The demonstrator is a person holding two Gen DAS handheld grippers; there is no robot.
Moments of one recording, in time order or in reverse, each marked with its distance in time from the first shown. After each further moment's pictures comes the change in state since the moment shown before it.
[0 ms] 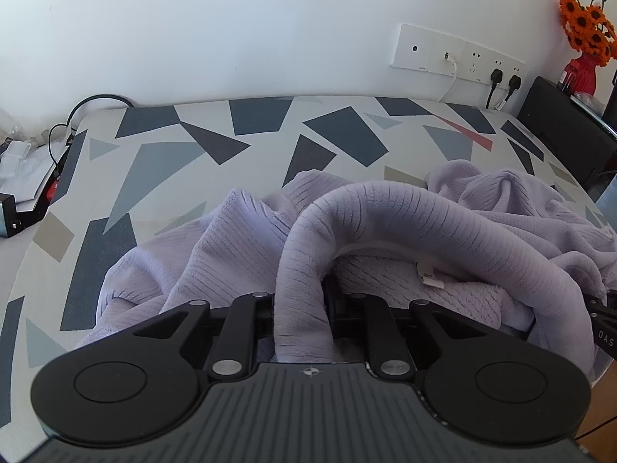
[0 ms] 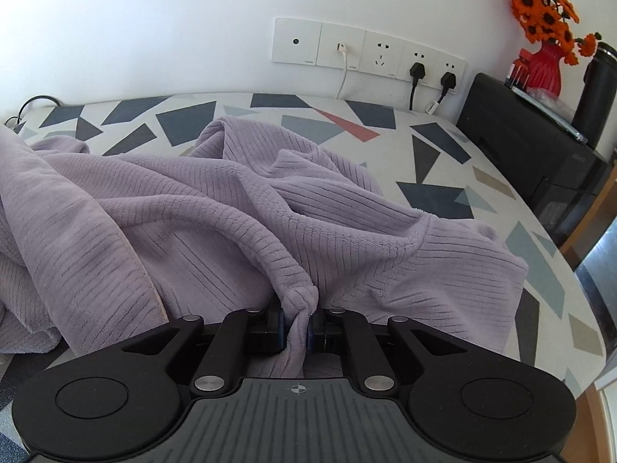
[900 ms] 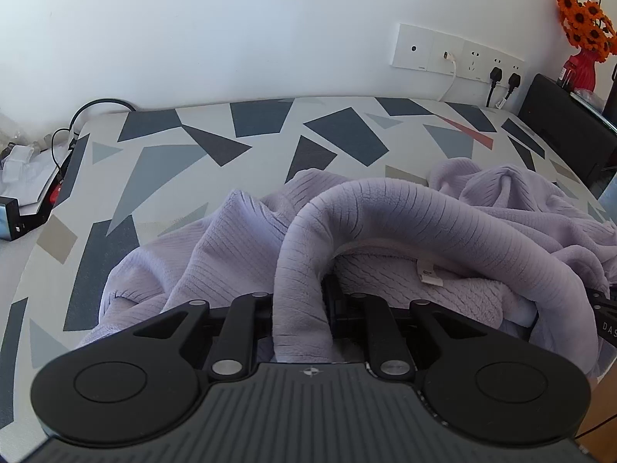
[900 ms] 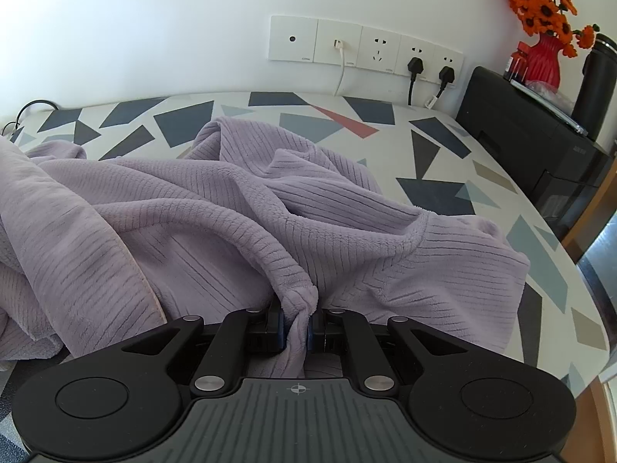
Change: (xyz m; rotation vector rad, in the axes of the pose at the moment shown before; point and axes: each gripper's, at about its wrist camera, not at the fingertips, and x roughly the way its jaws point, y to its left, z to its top) left arm -0.002 -0.004 -0.004 0.012 -0.013 0.010; right arm 0.003 -0.003 0.002 0.018 0.011 0.007
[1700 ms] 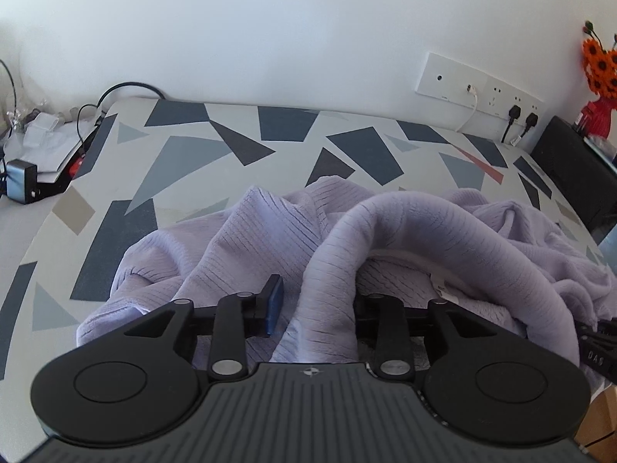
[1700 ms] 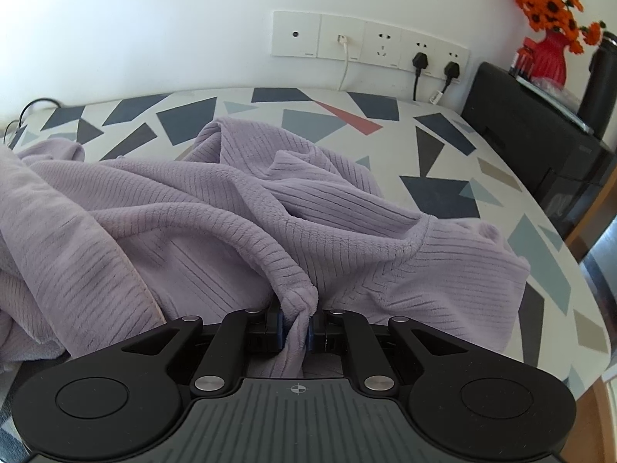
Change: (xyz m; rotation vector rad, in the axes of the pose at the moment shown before) left arm -0.021 0.015 -0.002 -0.156 -0.034 0.005; right arm 0.002 -0.007 0.007 -0.014 0.028 0.026
